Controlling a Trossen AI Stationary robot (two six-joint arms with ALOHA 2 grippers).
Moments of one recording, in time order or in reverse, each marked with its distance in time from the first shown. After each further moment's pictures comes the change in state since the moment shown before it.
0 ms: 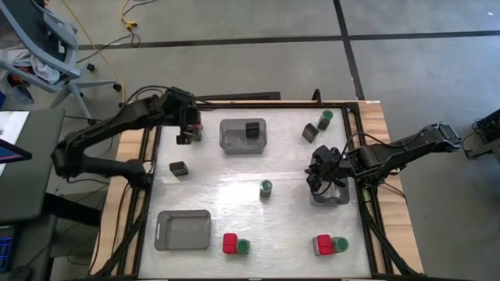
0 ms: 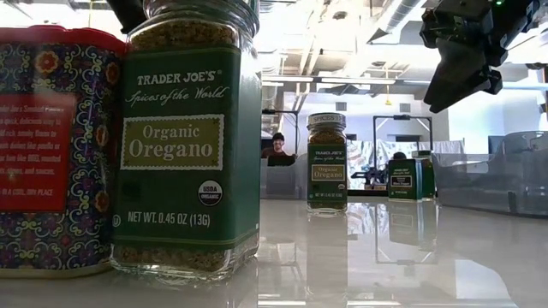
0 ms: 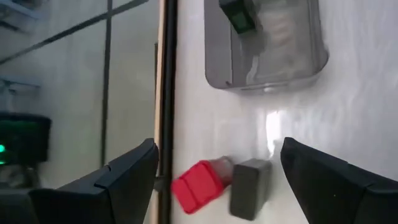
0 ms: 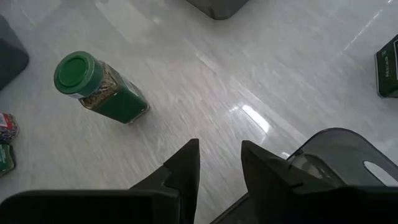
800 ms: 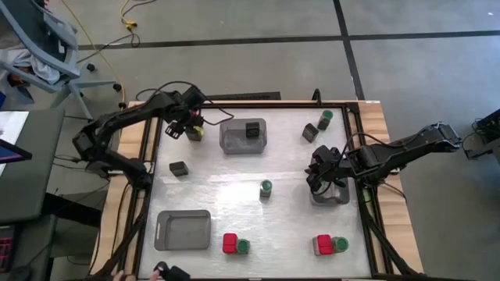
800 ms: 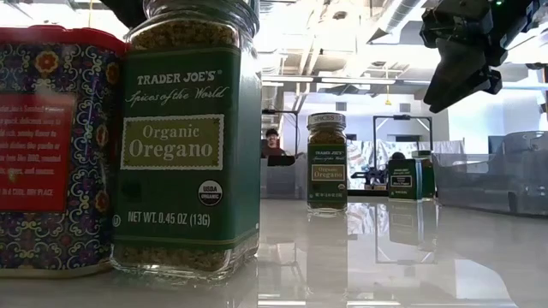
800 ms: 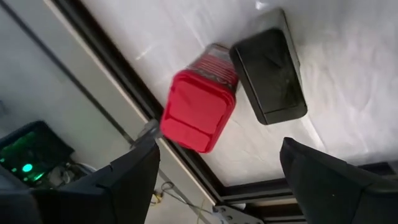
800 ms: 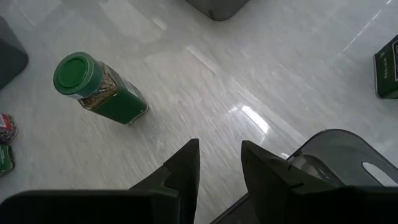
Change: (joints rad) left arm 0.149 0.298 0.002 -0.106 -0.203 0.591; right arm 0.000 0.000 0.000 0.000 0.004 -0.003
